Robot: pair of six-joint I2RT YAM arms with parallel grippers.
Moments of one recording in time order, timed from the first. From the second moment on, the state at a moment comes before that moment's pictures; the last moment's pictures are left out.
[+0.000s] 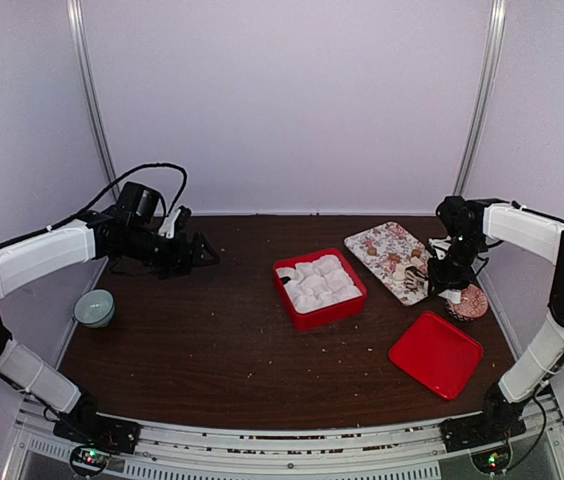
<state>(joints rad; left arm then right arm) -0.43 1.43 1.10 -0.49 0.42 -0.46 0.15 1.61 1.23 -1.02 -0.04 0.09</state>
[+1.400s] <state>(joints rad) -0.43 1.43 1.11 -0.49 0.42 -0.46 0.49 1.59 1.44 -0.99 -0.33 0.25</state>
